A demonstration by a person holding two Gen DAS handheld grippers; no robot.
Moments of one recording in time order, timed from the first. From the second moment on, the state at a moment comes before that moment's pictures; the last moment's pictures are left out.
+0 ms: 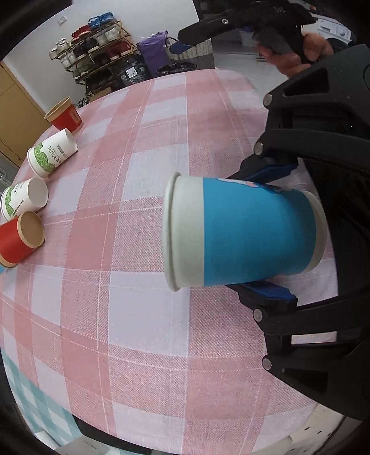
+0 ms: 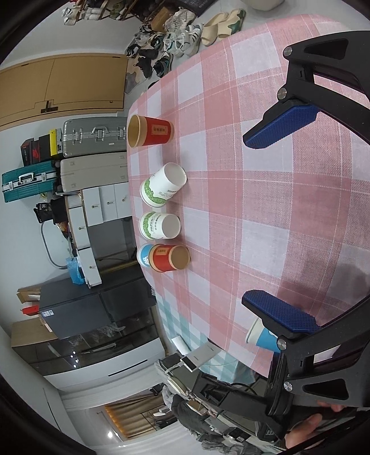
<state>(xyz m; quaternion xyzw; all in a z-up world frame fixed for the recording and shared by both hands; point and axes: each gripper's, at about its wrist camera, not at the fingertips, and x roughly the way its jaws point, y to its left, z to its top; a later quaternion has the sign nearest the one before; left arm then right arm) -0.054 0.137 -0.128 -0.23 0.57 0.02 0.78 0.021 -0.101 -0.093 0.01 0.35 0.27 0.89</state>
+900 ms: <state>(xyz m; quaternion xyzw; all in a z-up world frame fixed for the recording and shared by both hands) -0.107 0.167 -0.008 -0.16 0.40 0.15 0.89 -0.006 -0.055 -0.071 -0.01 0.34 0.34 0.88</state>
